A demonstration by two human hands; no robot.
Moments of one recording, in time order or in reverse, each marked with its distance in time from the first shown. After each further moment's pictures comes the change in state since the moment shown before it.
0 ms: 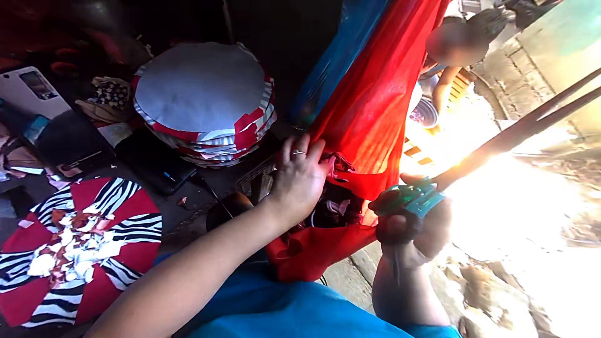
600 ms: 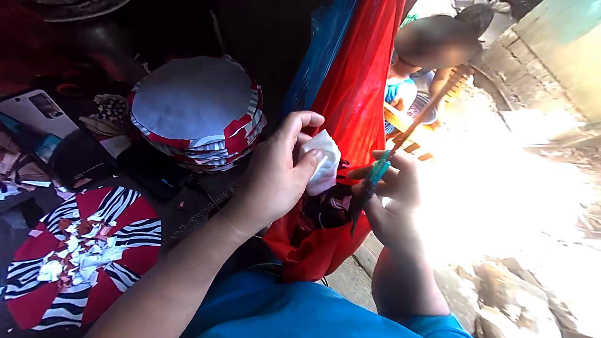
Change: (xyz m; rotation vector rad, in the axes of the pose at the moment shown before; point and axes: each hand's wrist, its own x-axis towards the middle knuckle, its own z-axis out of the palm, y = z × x) left_hand -0.002 0.016 -0.078 -0.774 0.089 -0.250; right_hand 0.015 -0.003 -0.006 -0.189 -0.103 0.189
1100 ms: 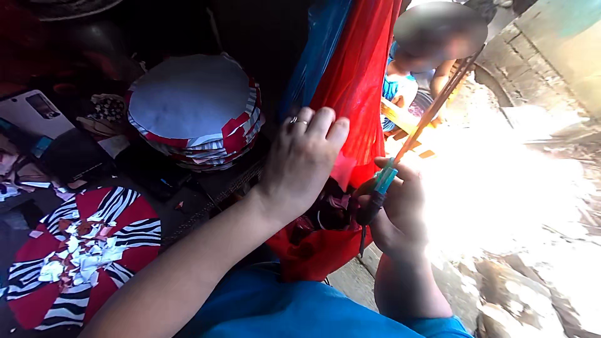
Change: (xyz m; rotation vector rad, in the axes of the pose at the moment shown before) left_hand 0.023 -0.012 0.029 0.818 0.064 0.485; right_hand -0.011 0.000 0.000 0.079 0.016 -0.083
